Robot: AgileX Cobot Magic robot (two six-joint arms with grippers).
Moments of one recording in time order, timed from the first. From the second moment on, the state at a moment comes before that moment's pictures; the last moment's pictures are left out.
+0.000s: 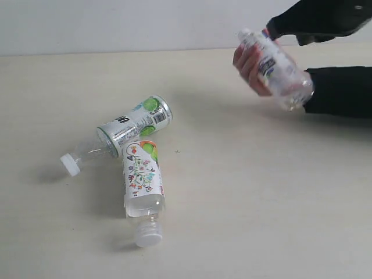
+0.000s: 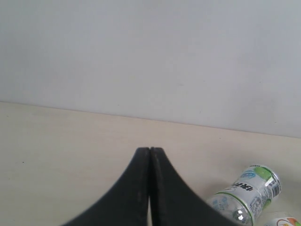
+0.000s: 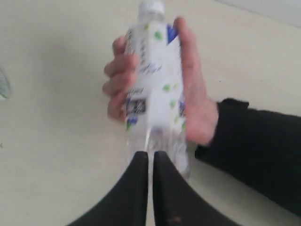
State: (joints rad) left arm 0.06 0.01 0.00 0.07 0.10 -0.22; right arm 0.38 1.42 -1.17 -0.22 0.76 0.16
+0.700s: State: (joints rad) left arm 0.06 0.01 0.00 0.07 0.10 -0.22; right arm 0.38 0.35 -0.46 -0.24 0.59 0.18
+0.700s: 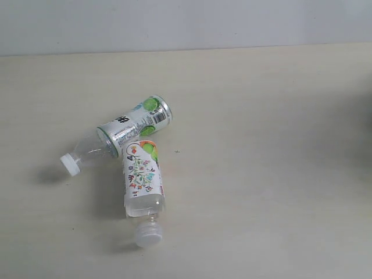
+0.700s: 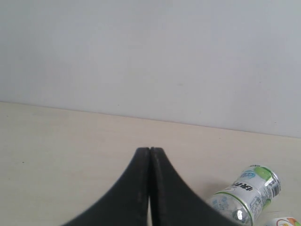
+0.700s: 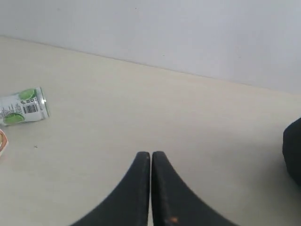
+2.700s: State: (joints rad) left arm 0.06 0.01 0.00 0.07 0.10 -0.22; right arm 0.38 0.27 -0.31 -0.39 0.45 0.40
